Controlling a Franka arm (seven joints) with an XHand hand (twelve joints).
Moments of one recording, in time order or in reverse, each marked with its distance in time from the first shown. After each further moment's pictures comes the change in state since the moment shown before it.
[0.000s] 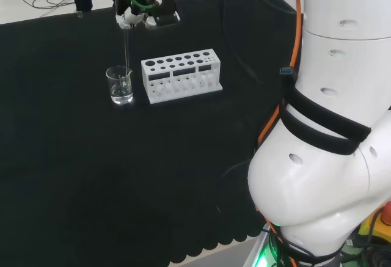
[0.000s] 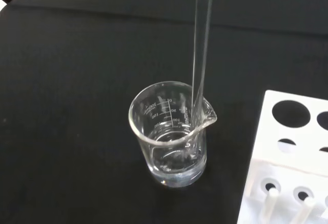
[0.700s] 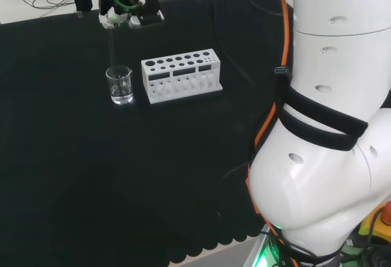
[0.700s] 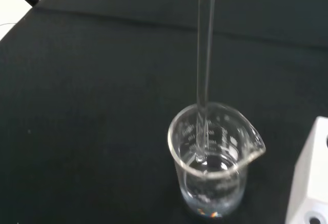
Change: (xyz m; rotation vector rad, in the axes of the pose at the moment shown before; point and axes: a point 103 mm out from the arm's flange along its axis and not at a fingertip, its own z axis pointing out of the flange) arm 0.032 0.031 -0.003 -0.006 -0.009 -0.053
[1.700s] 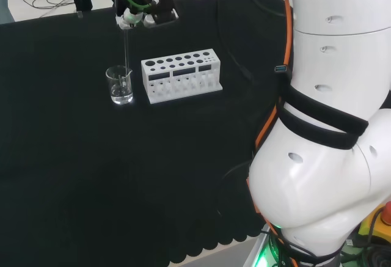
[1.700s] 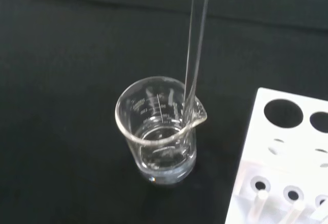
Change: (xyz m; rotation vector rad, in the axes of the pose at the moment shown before) arm -0.035 -0.019 0.006 0.051 -0.017 0.052
